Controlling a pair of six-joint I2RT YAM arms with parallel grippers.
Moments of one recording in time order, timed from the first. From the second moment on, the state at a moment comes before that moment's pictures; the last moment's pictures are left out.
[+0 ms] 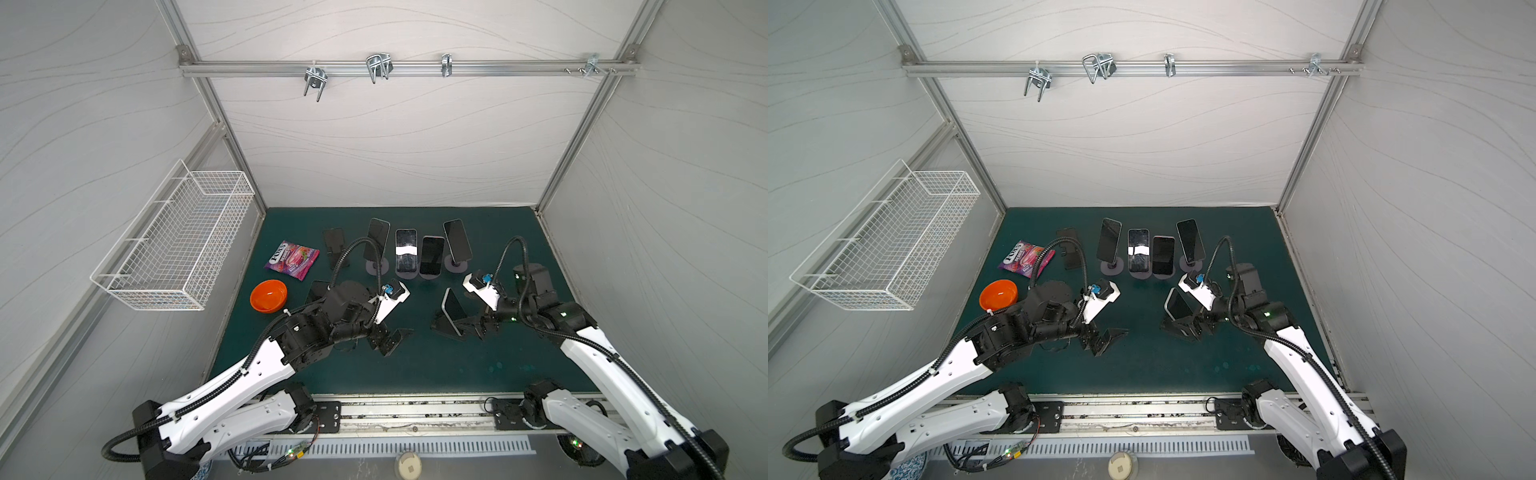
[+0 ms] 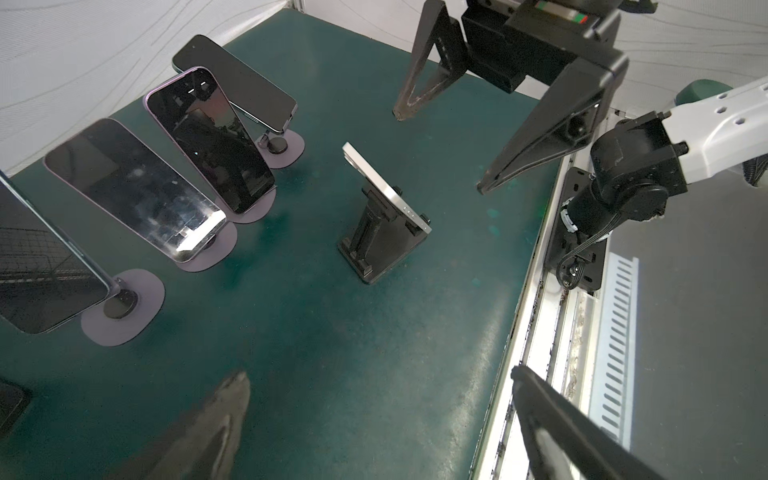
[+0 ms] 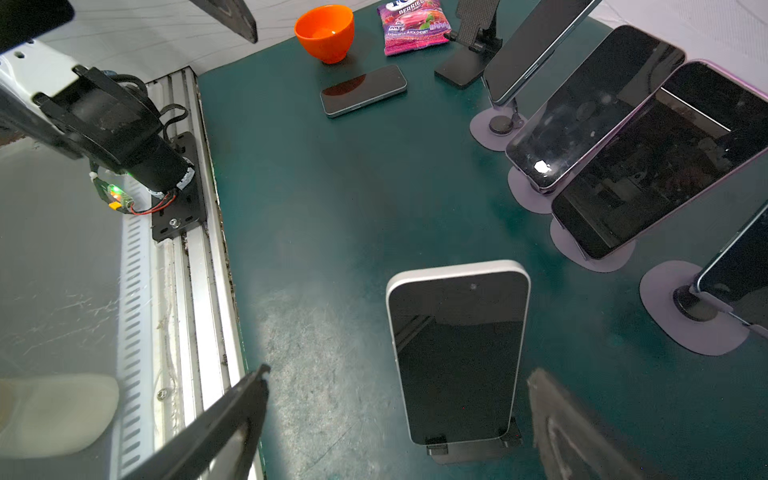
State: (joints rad) left arm -0.87 0.89 0.86 -0.56 0.18 0.05; right arm 0.39 0.91 0.77 -0.65 -0.69 -0.47
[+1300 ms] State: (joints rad) left arm -0.87 0.88 0.89 -0.60 0.19 0.02; right arm 0.44 1.12 0.70 -0.40 -0.66 -0.51
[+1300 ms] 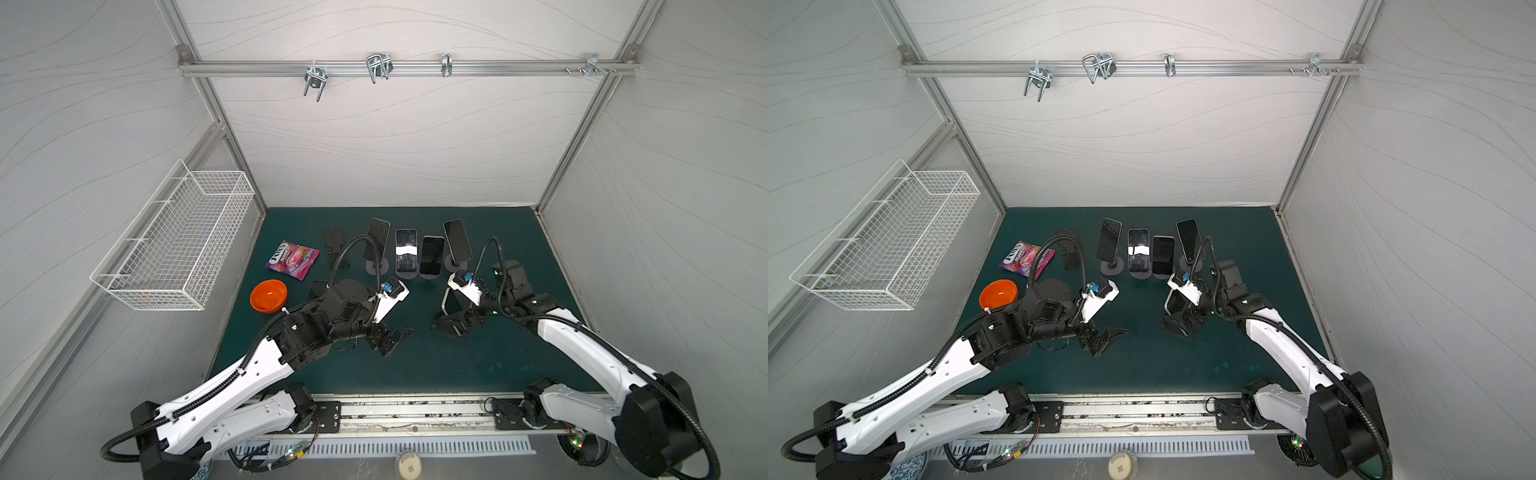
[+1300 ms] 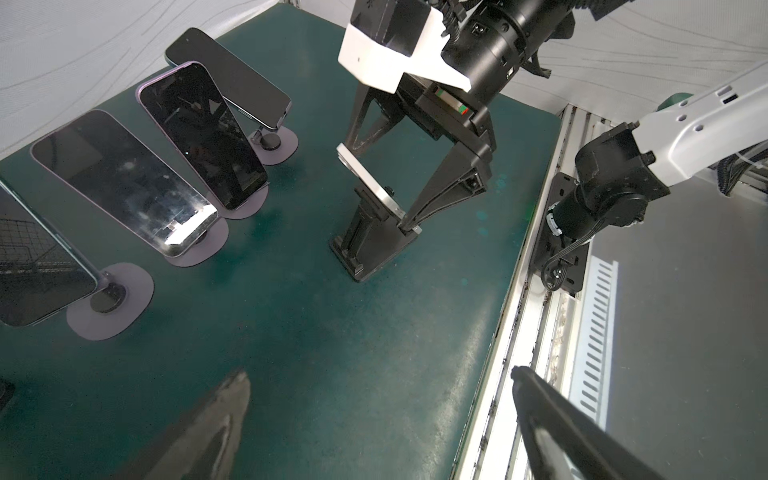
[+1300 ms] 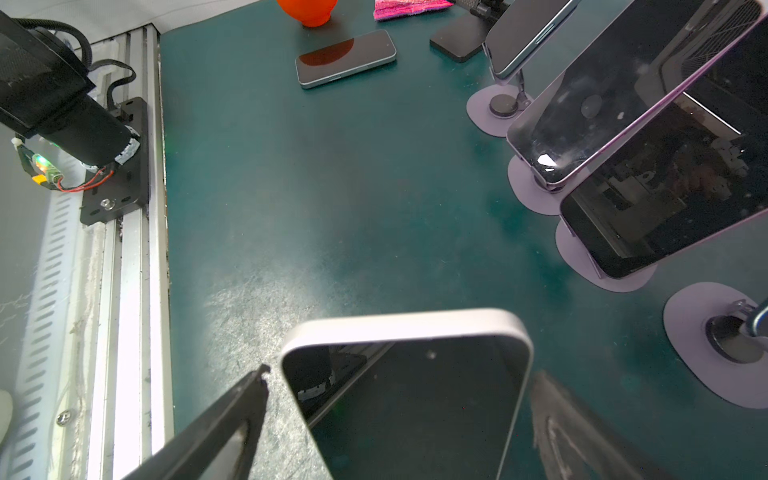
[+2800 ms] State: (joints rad) left arm -0.87 0.87 0.89 -0.61 0.17 -0.01; right arm 0.47 1.18 0.73 -0.37 -0.64 -0.55
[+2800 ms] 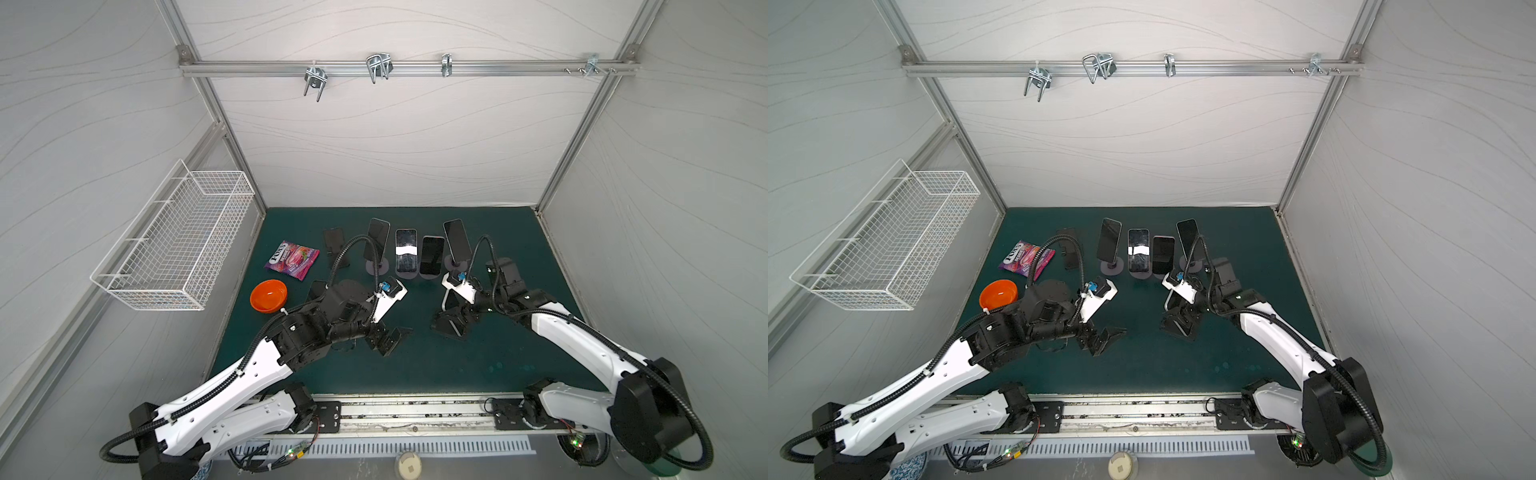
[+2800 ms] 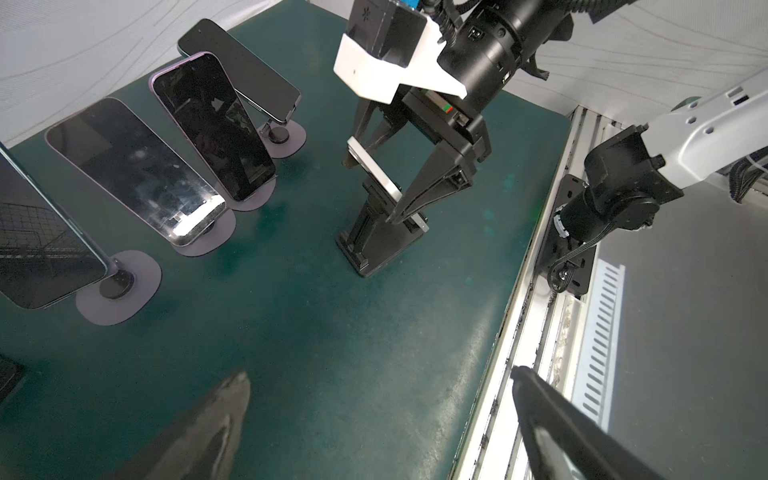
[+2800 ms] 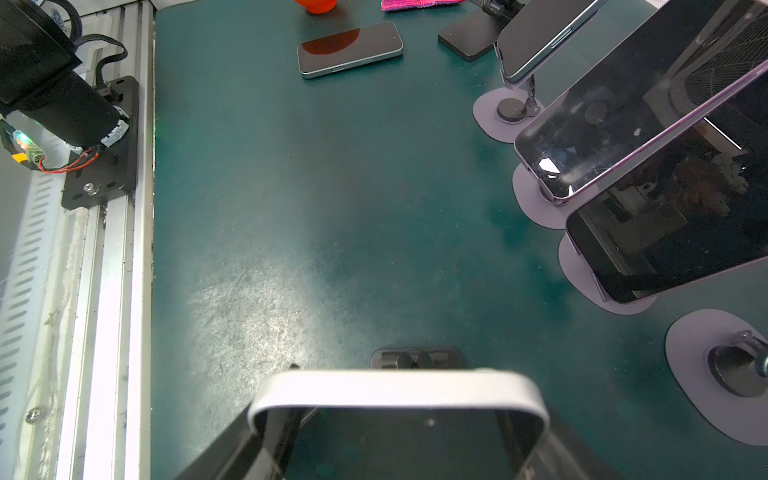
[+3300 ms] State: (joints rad) left arm -0.87 0.82 0.87 -0.61 0.14 -0.03; right arm 0.47 1.16 0.77 -0.45 -0.64 -0.55
